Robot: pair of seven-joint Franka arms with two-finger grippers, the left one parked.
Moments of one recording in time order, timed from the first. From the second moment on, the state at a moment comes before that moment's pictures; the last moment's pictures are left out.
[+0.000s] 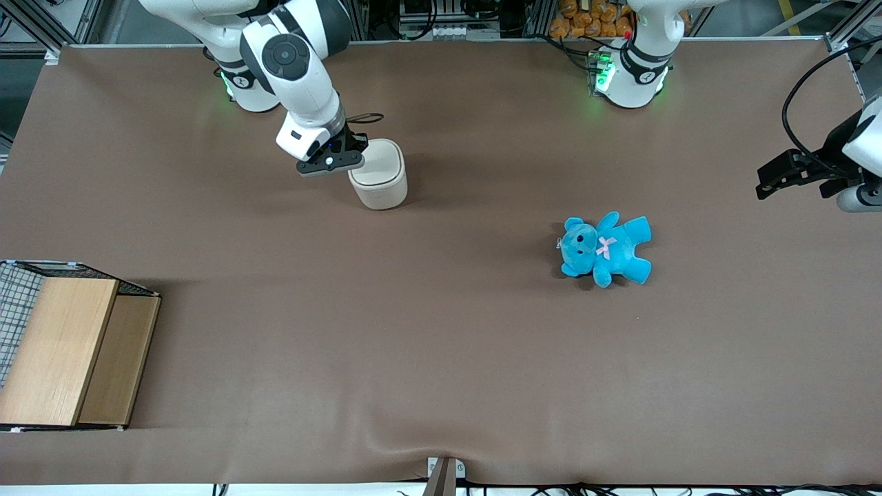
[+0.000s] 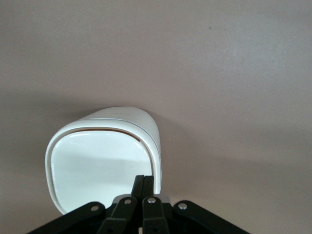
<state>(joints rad) 0.09 -0.10 0.60 -2.36 0.17 2.21 0.41</state>
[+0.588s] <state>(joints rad) 0.11 -0.06 0.60 -2.40 0.17 2.27 0.42</state>
